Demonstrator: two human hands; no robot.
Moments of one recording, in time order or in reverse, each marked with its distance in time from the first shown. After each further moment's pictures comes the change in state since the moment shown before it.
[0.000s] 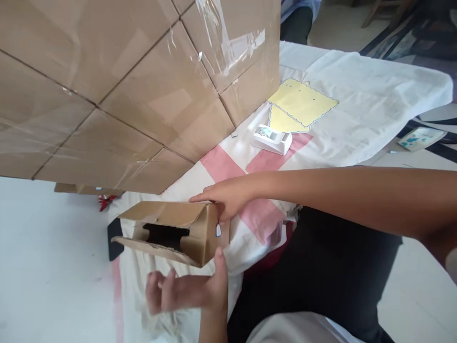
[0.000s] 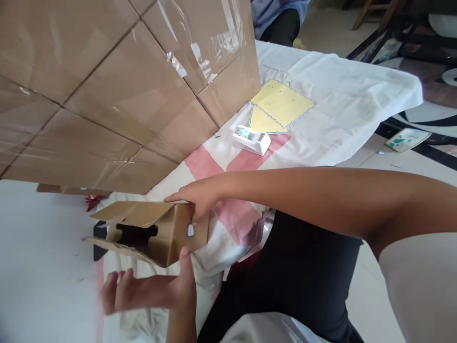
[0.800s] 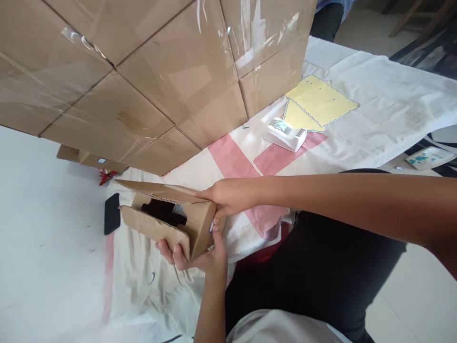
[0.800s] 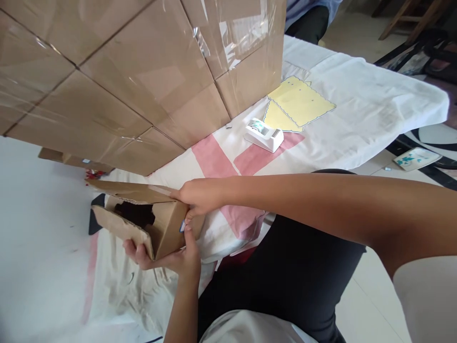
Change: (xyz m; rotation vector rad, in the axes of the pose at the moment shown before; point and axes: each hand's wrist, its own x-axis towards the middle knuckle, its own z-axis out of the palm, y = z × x) left_hand -0.004 0.005 0.045 -0.038 0.668 -0.128; right_hand 0.011 -0.010 0.029 -0.411 -0.076 -0.133
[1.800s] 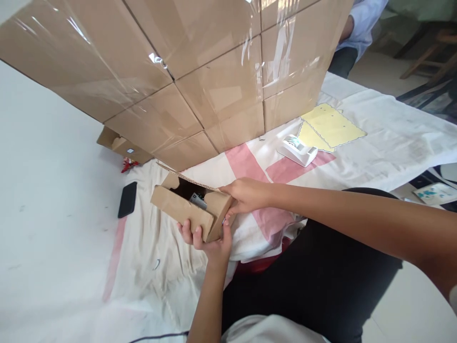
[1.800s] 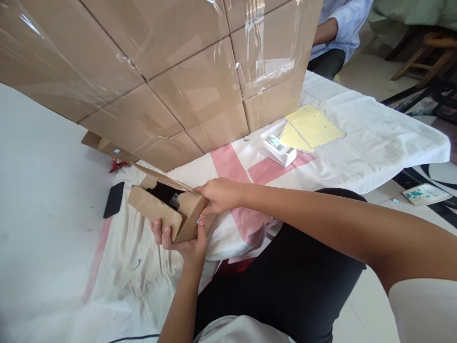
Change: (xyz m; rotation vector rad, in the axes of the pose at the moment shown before) left_hand -0.010 -0.026 0.006 -0.044 -0.017 0.079; right_hand -0.002 -0.020 -0.008 -0.140 0.007 0.141
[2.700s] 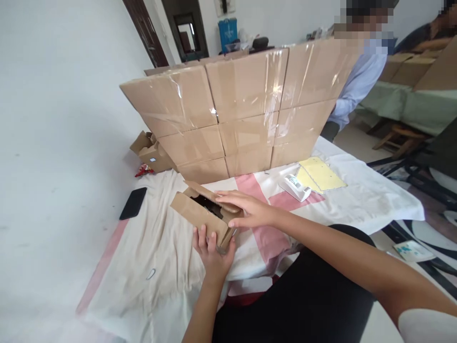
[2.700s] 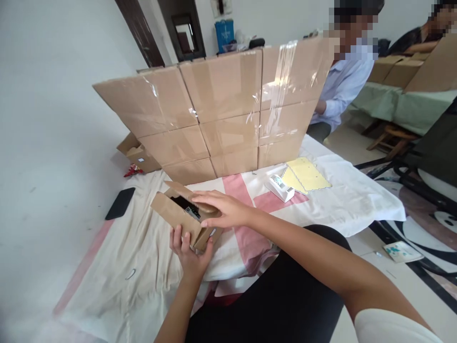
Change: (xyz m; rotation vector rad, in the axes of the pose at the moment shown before) left_hand -0.006 -0.009 -0.003 -0.006 0.040 0.038; right_hand 0.006 -0.010 -0.007 0.279 0.268 -0.280
